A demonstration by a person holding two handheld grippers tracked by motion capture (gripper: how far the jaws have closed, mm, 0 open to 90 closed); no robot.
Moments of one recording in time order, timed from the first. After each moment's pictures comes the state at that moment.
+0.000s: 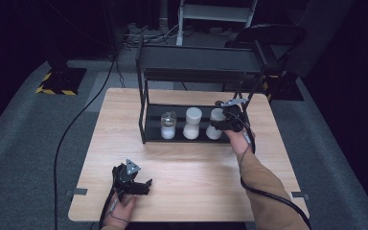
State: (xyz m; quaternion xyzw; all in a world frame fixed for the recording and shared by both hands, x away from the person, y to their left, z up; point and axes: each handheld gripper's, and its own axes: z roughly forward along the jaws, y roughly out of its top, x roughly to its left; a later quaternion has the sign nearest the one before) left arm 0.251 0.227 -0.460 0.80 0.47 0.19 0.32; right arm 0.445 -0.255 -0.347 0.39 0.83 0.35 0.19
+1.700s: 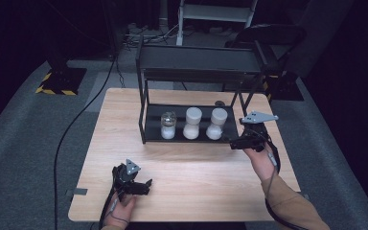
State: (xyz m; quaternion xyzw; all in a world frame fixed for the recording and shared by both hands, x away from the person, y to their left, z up) left arm 0.251 0.227 -0.460 0.80 0.47 0.19 0.32; right arm 0.341 -0.310 -0.324 0.33 0.81 0.42 0.22
